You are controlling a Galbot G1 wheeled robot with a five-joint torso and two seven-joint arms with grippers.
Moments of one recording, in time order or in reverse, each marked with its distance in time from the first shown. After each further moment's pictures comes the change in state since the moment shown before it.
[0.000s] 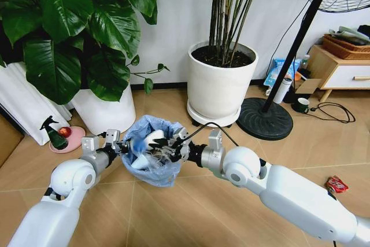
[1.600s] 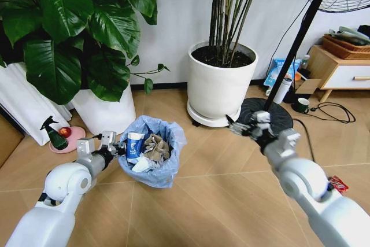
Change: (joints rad) left arm 0.053 0.001 -0.043 -0.045 0.002 -0.001 -0.007; right arm -0.795 0.041 0.915 0.207 -0.413 0.047 0.255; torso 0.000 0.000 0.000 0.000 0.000
